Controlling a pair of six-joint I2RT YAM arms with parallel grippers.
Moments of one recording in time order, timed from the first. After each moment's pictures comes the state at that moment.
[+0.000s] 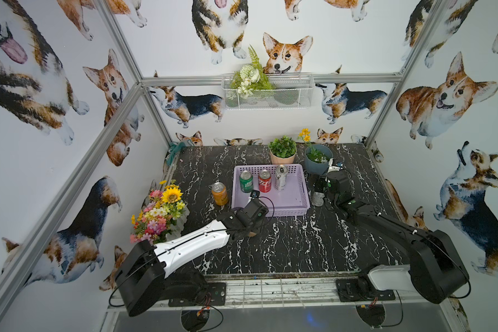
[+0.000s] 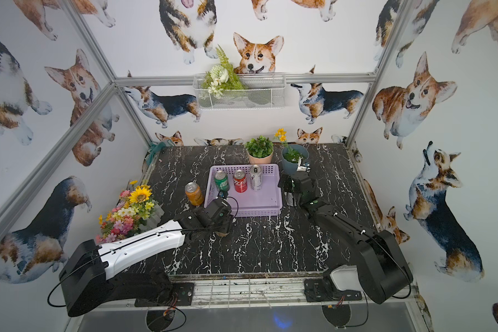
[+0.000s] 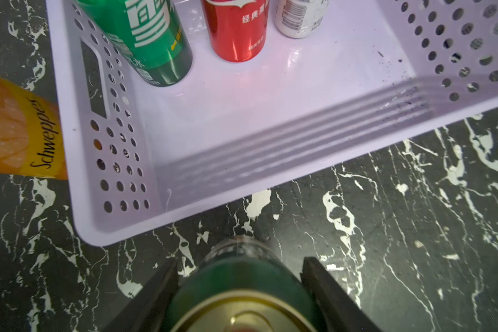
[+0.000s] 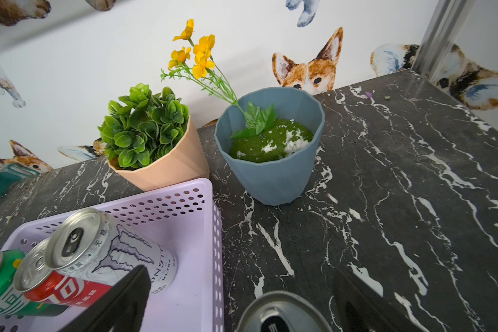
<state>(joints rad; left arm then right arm) -0.83 1.32 0.79 -0.46 -0.35 -0.46 0.39 1.32 0.75 0.14 0.32 0.44</state>
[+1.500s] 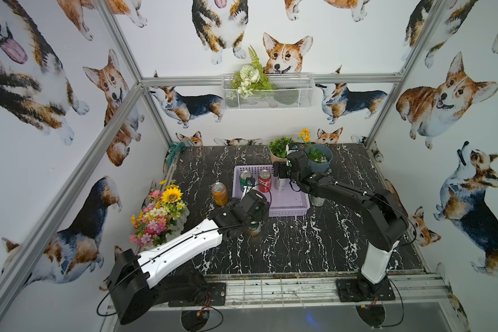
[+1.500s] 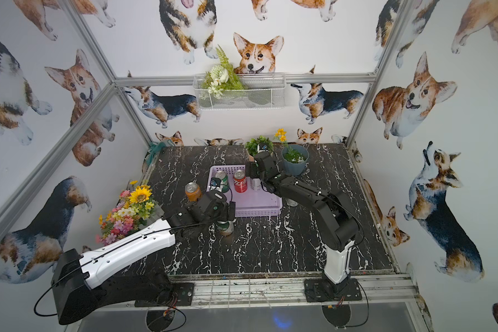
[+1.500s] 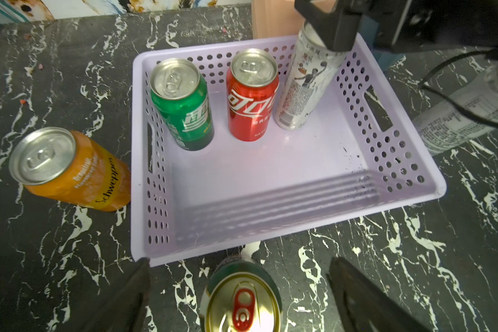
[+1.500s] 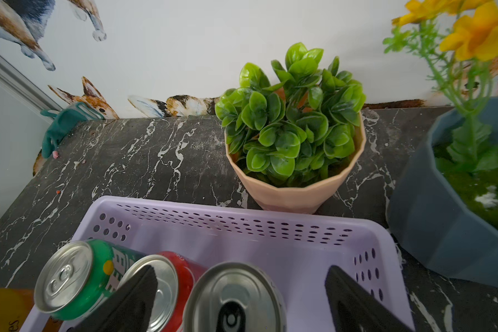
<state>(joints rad) -0.83 1.22 0.95 -0.55 -0.47 -0.52 0.56 1.87 1.37 -0.03 0.26 0.38</state>
